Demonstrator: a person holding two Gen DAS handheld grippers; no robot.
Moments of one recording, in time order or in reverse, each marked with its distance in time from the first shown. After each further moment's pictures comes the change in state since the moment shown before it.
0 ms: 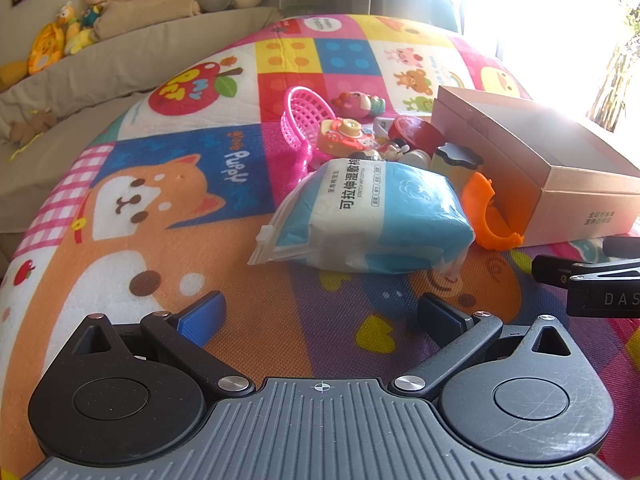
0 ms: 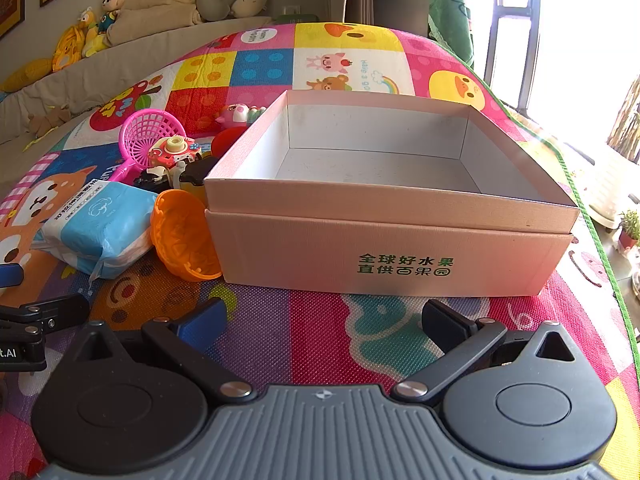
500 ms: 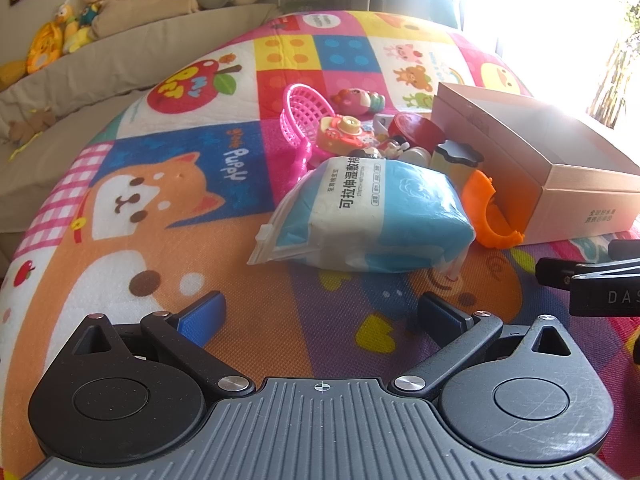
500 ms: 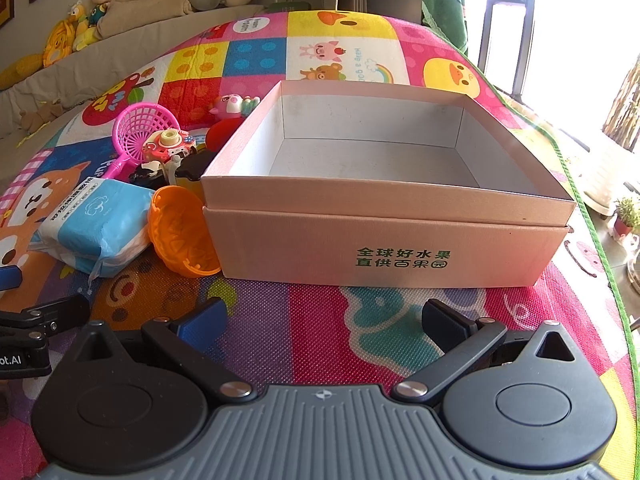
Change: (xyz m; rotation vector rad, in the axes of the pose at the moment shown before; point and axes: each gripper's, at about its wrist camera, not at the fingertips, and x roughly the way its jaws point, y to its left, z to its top) left arm 0.000 0.005 0.000 0.001 0.015 -0.005; right arm 0.000 0.003 0.005 0.019 0.056 -0.022
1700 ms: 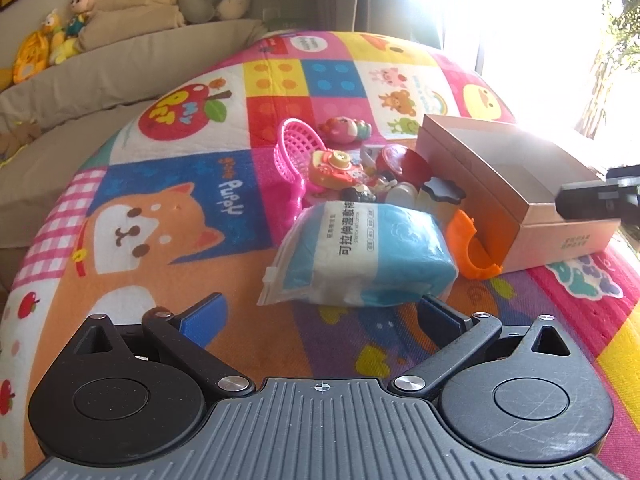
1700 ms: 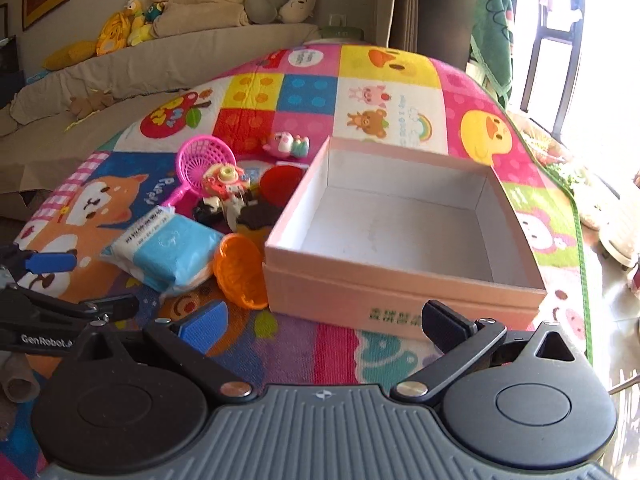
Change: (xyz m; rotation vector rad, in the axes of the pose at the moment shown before) left arm -0.018 0.012 0.022 0.015 -0.049 -0.062; right arm -0.063 0.003 0.045 -0.148 -0.058 0.119
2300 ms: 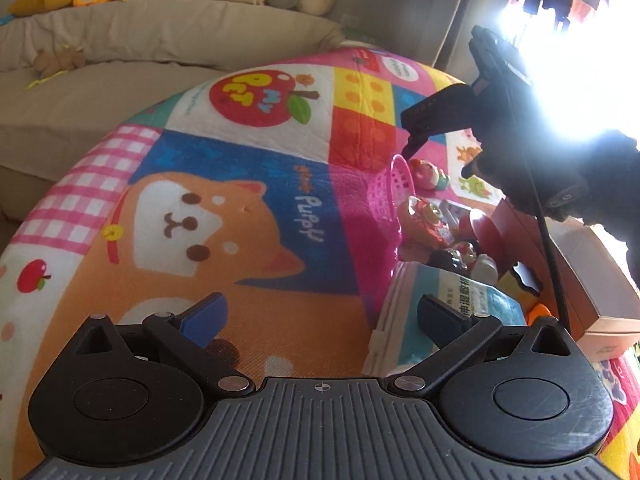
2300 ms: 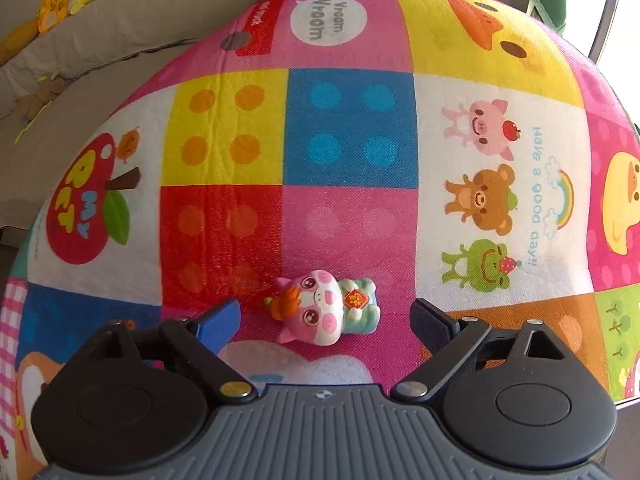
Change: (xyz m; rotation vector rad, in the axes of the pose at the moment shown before) left arm 0.027 0.078 0.011 -0.297 -0.026 0.006; right arm 0.287 0.040 0.212 0.103 0.333 -0.006
